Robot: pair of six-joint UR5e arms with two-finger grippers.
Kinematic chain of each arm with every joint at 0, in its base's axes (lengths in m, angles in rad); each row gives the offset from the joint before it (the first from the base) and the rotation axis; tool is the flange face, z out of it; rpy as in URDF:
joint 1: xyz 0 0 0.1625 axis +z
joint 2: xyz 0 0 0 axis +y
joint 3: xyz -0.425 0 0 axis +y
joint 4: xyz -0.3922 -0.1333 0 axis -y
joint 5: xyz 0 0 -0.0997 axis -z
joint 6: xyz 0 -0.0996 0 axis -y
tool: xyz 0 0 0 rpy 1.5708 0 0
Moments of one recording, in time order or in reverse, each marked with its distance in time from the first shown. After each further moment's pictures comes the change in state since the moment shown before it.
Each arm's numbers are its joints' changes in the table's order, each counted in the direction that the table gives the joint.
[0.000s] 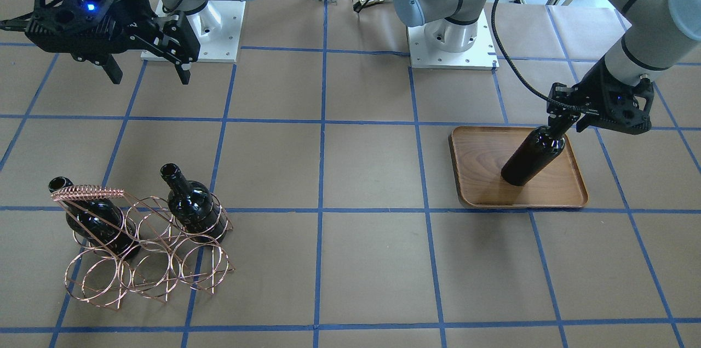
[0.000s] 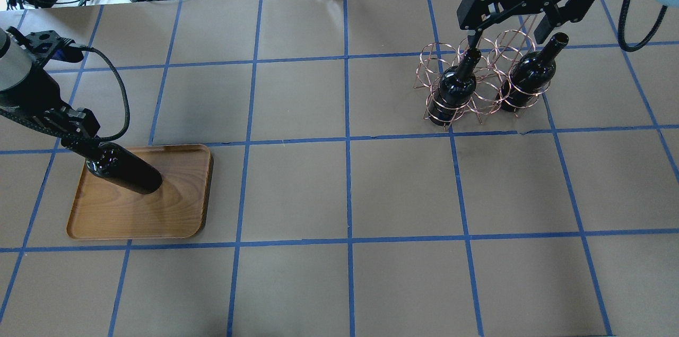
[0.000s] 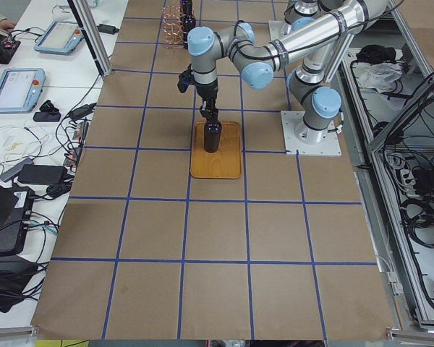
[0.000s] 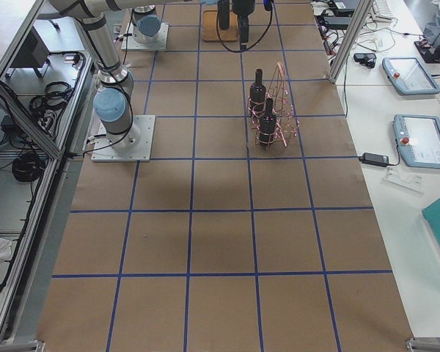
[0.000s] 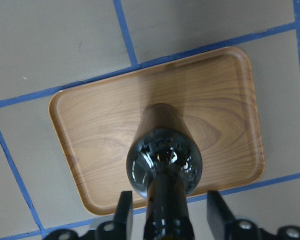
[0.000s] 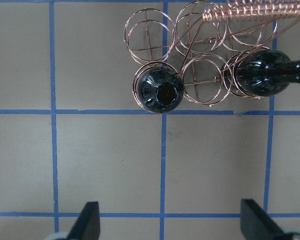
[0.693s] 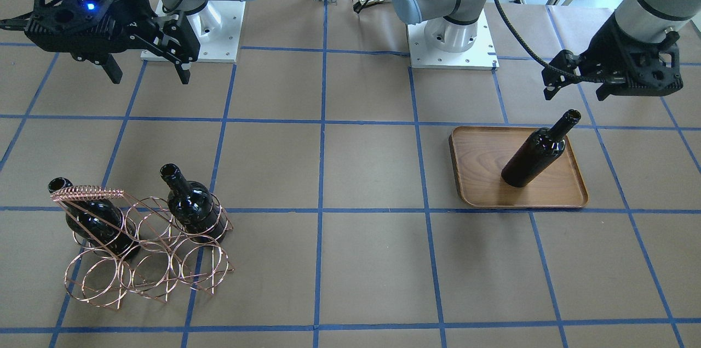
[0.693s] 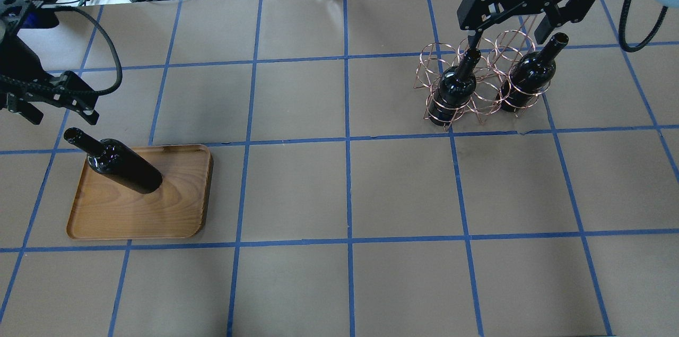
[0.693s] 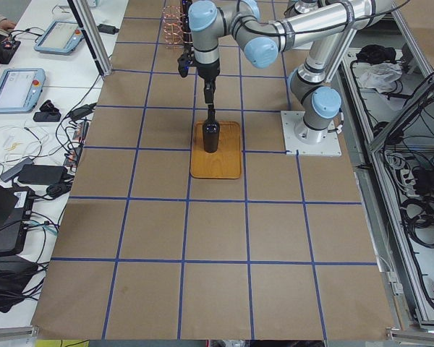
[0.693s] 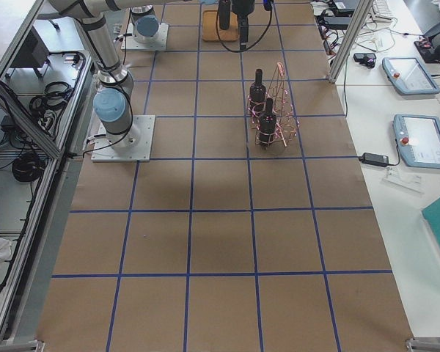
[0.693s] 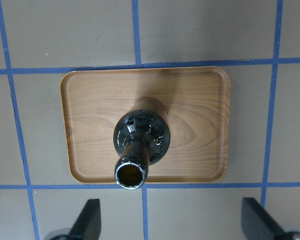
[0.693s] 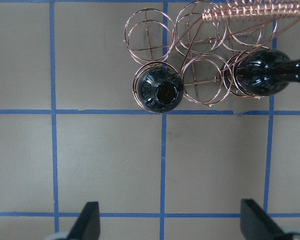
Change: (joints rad) left arm -0.090 -0.061 -0.153 -0.183 0.000 -0.338; right arm 0.000 0.001 0.000 0.000 0.000 0.000
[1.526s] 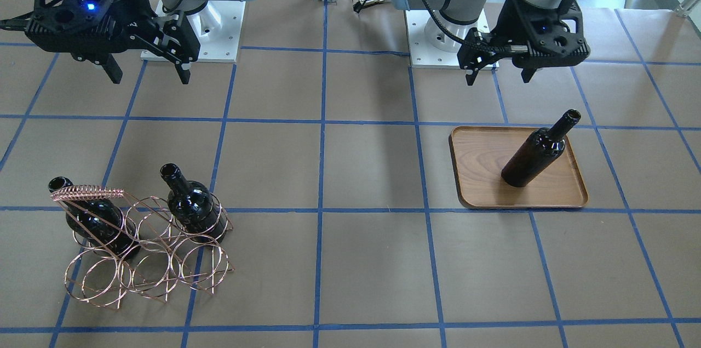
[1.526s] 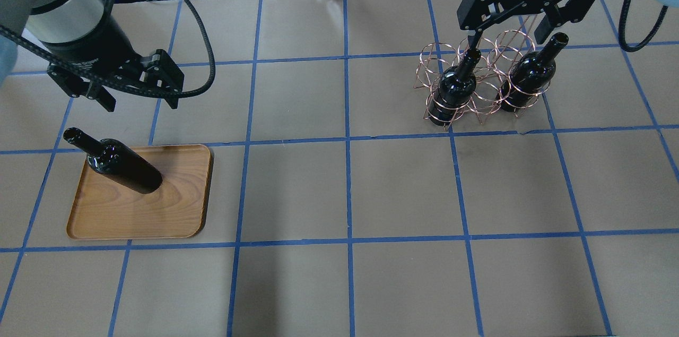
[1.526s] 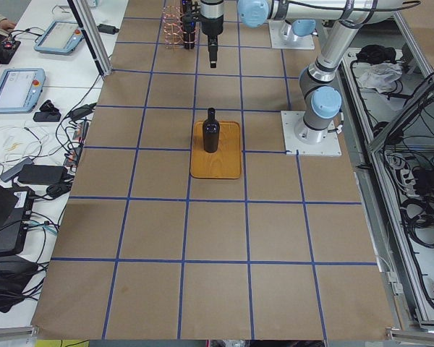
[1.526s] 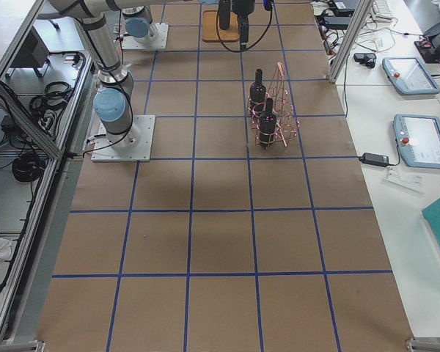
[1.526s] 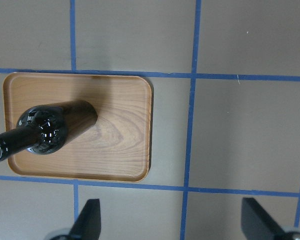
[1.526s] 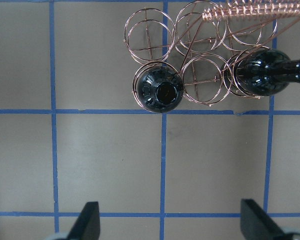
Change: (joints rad) left arm -0.305 -0.018 -0.029 -0.020 -0.008 -0.339; right arm 0.000 0.000 0.000 0.001 0.000 0.000
